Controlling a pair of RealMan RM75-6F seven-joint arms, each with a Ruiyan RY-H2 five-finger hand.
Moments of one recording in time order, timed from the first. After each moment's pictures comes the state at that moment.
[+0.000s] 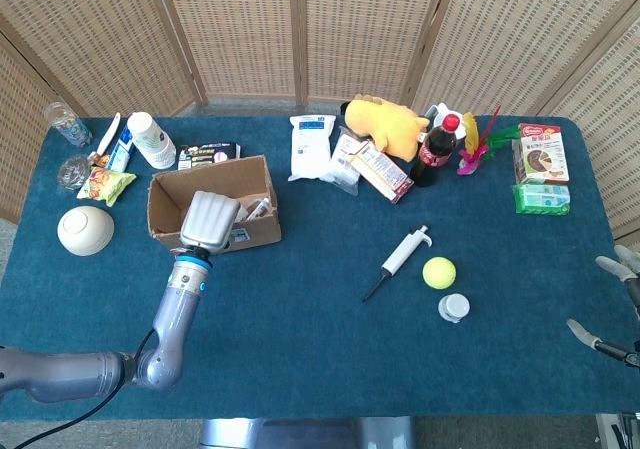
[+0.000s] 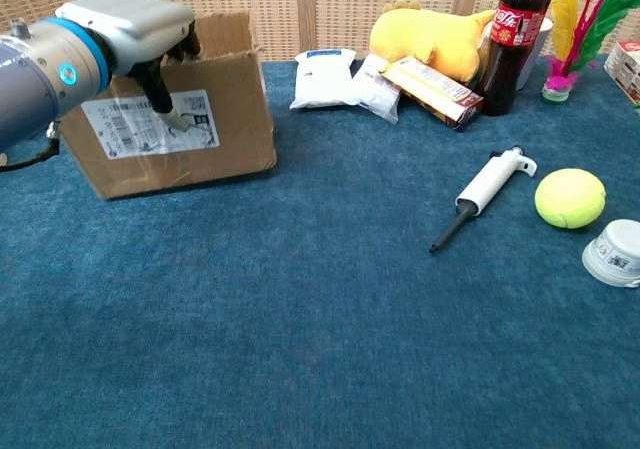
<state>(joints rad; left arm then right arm) -0.91 -1.60 -0.23 -1.58 0.75 1.27 0.96 0.00 -0.96 0.10 -1.68 -1.53 1.60 0.45</state>
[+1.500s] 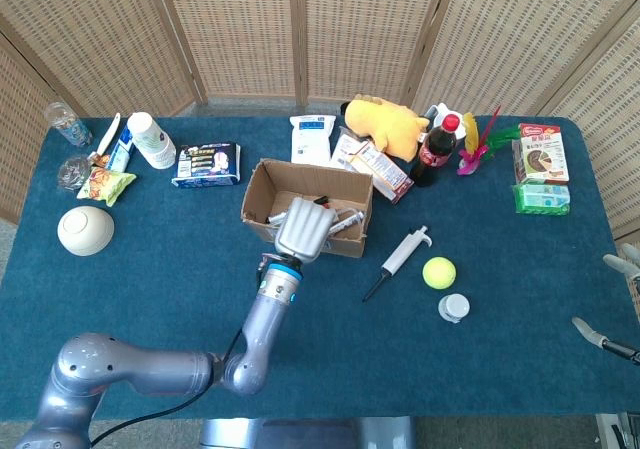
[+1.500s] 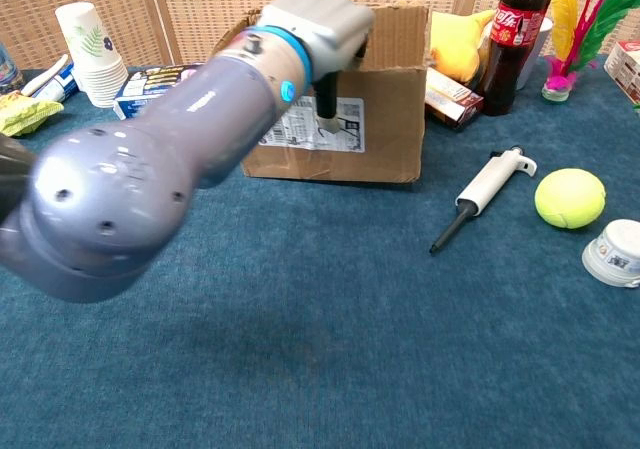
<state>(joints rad) -1.19 -1.96 -0.37 -1.33 0.71 1.25 1.13 0.00 -0.94 0.10 -1.66 -1.52 1.58 0.56</state>
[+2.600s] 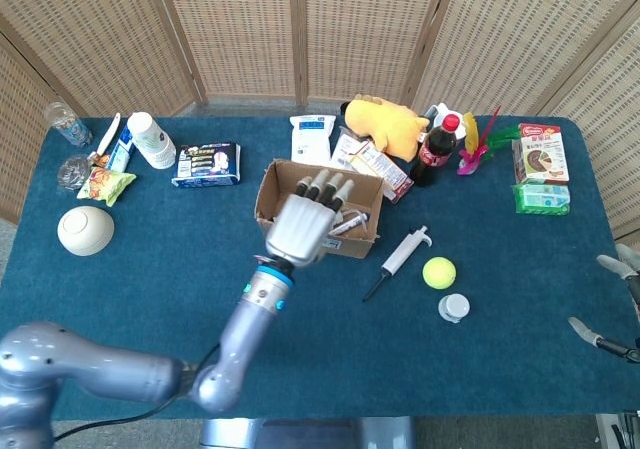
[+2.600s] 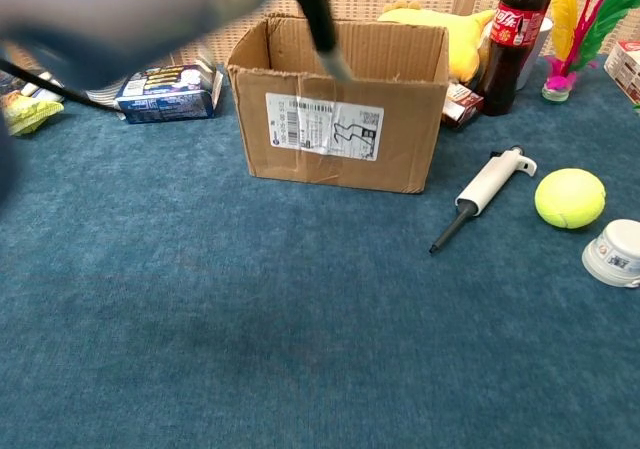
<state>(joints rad) -1.11 -1.68 -0.44 -1.80 0.67 1.29 1.13 0.01 -0.96 0.10 -1.66 -1.51 1.57 0.46</state>
